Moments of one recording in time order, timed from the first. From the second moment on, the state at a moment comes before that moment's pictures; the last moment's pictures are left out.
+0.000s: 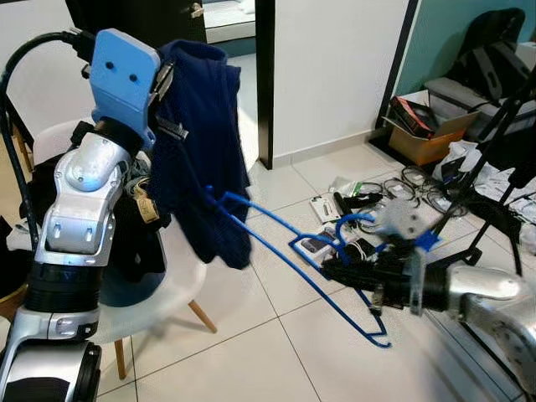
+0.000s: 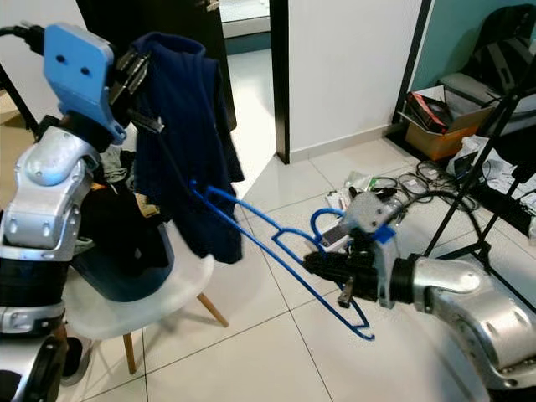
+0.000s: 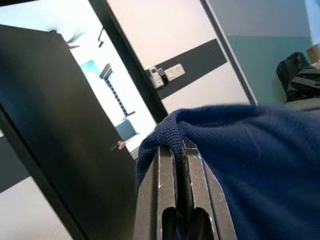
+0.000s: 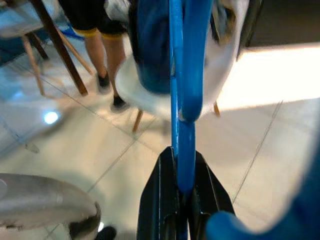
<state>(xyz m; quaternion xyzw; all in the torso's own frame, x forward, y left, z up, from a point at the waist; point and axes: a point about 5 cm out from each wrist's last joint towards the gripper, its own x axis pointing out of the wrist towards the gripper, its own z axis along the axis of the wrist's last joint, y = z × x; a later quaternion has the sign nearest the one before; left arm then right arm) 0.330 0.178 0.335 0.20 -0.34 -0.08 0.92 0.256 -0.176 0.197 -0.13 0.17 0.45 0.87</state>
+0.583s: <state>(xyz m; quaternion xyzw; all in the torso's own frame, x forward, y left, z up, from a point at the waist) 0.323 0.136 0.326 0.18 -0.35 -0.16 0.91 0.293 -0.149 0.207 0.10 0.15 0.35 0.92</state>
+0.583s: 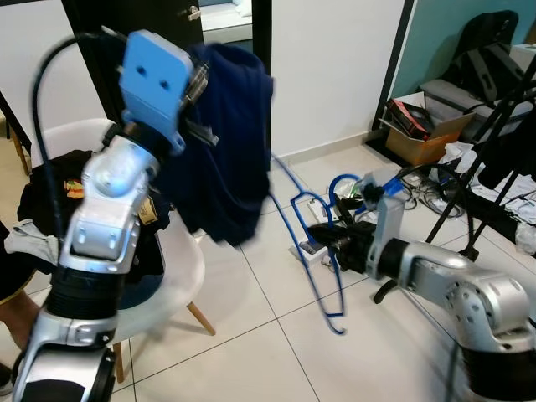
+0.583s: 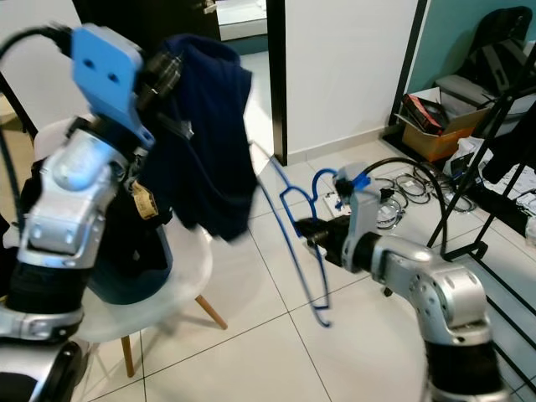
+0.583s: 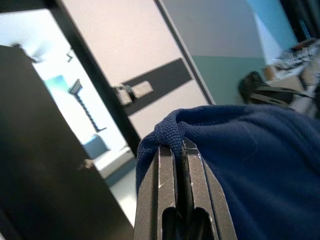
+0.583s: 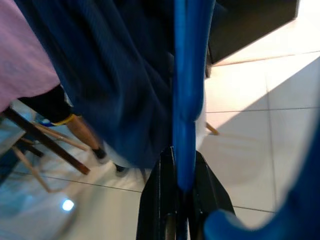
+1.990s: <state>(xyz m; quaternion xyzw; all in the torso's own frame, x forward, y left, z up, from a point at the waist) 0.330 0.170 0.320 0.29 -0.34 -0.08 0.89 0.230 -0.199 0.245 -0.06 0.13 0.51 0.85</state>
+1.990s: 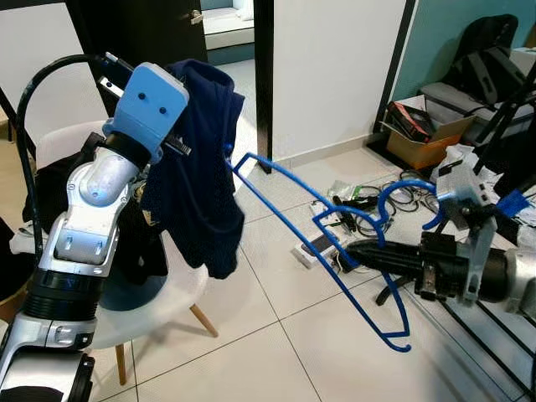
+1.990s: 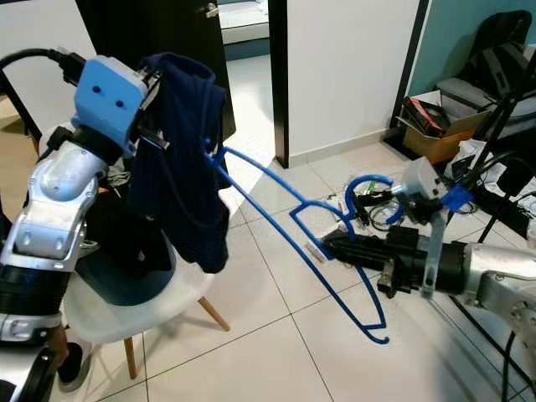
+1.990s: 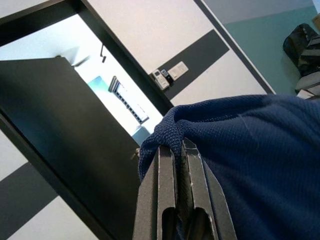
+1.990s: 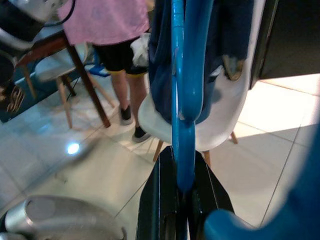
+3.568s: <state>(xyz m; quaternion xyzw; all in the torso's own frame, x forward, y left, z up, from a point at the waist) 0.316 0.112 0.323 0.23 -0.40 -0.16 0.87 0.258 -0.165 0.200 -0.02 0.21 0.46 0.86</state>
